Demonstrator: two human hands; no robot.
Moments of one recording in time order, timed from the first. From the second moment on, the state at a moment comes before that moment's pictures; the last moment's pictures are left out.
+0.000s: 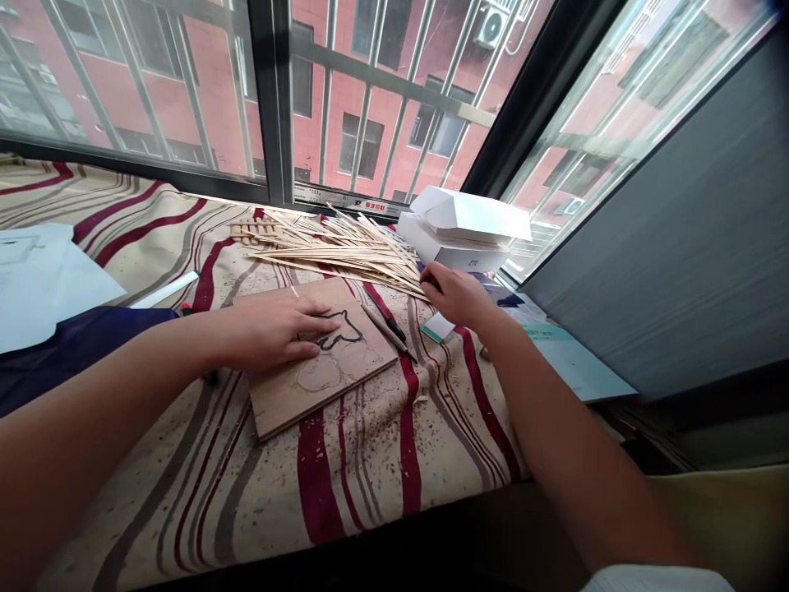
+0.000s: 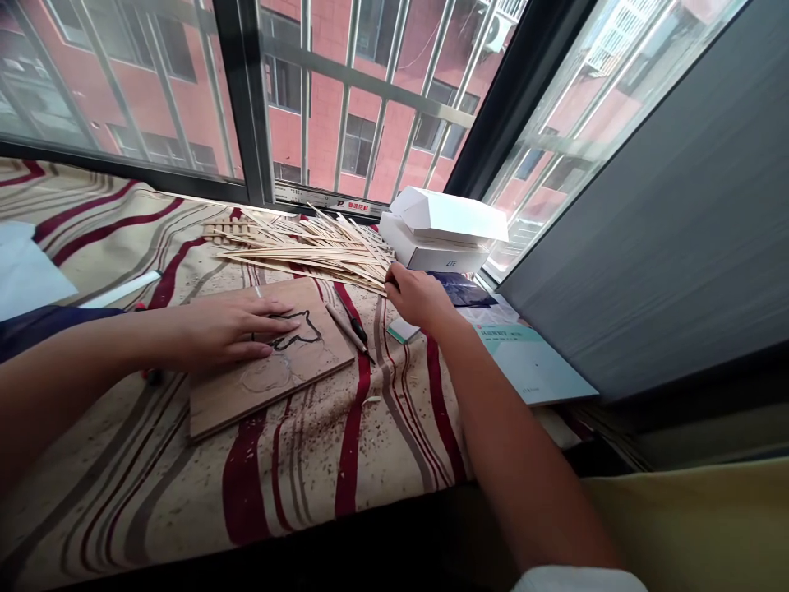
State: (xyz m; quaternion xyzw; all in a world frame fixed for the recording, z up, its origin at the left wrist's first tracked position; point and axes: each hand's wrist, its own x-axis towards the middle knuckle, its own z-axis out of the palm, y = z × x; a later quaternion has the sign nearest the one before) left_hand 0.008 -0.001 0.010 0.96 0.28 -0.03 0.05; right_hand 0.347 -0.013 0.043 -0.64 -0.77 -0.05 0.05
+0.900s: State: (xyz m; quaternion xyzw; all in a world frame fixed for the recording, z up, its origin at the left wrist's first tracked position) left_hand 0.017 -0.009 0.018 0.95 0.29 -0.04 0.06; right_hand 0.300 -0.175 -0.006 -0.52 -0.81 -0.05 0.28
